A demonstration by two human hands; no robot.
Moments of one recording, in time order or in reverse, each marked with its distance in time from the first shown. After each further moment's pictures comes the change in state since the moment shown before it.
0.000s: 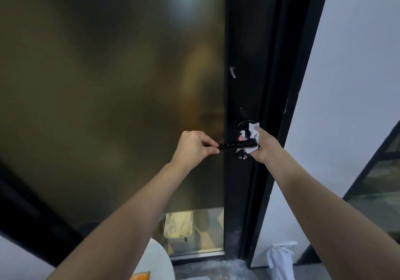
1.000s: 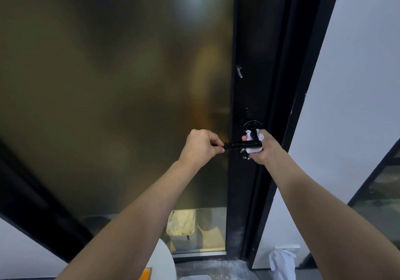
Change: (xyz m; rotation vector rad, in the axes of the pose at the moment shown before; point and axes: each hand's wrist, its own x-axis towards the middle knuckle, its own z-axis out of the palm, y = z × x) left_hand -0.003 0.009 0.004 0.093 -0.001 -0.020; right_hand -0.008 0.002 0.003 0.190 0.060 0.134
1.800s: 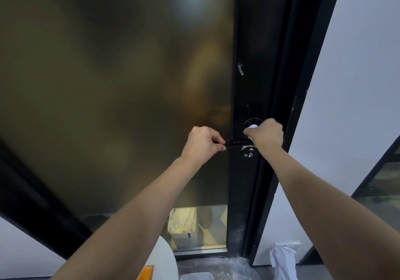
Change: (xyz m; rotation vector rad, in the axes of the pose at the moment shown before) left_hand 0.000 0.001 -0.003 0.009 -0.016 -0.018; right_hand -0.003 0.002 0.014 -1.392 0.419 -0.837
